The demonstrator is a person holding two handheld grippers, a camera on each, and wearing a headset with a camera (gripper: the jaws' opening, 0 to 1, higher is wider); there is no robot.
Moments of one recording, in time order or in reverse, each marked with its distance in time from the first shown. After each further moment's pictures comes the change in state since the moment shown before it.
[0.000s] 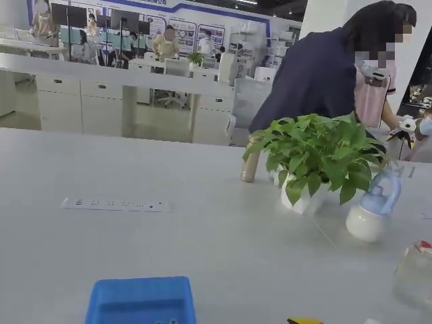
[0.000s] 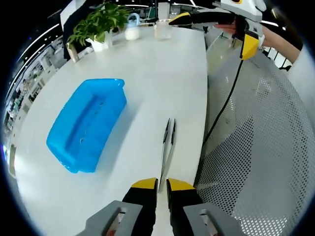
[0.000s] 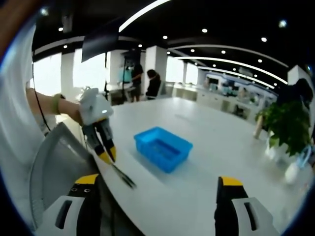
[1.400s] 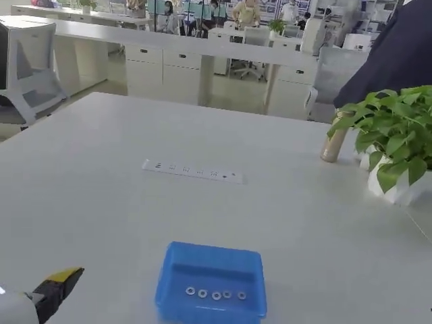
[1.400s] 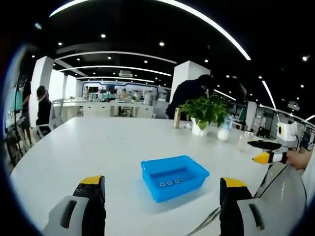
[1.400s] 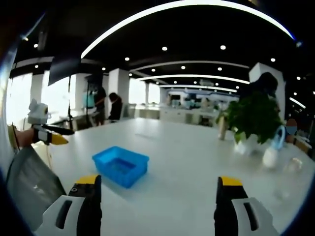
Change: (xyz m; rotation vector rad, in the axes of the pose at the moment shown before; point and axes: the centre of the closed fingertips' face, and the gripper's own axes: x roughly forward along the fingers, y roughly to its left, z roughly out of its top) left arm -0.123 0.076 0.019 -0.587 -0.795 0.599; right arm -0.007 -0.071 -0.002 0.141 -0.178 -0.284
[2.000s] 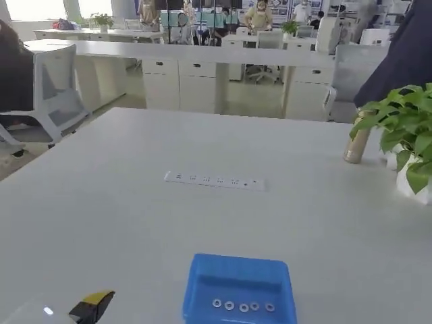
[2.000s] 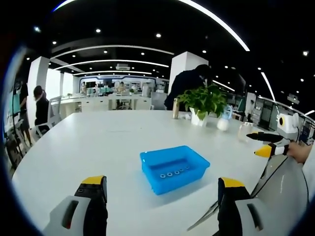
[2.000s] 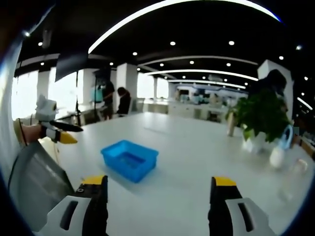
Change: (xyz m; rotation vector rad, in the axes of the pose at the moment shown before) left arm 0.002 0.000 -0.013 0.017 0.074 -0.013; right arm 0.002 0.009 -0.006 -0.012 0.035 0.058
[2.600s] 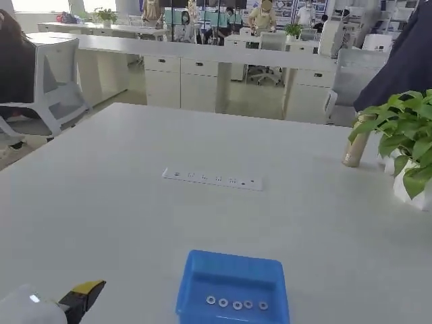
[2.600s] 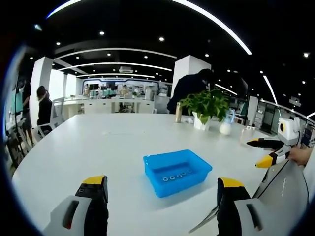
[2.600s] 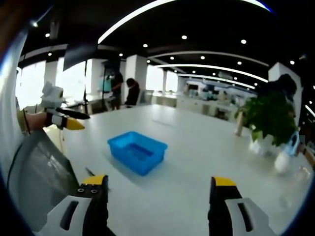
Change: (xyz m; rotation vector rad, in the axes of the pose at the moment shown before) left arm -0.003 0.004 0.005 -0.008 -0.031 0.020; right arm 0.005 0.014 -0.011 -0.065 0.053 0.058
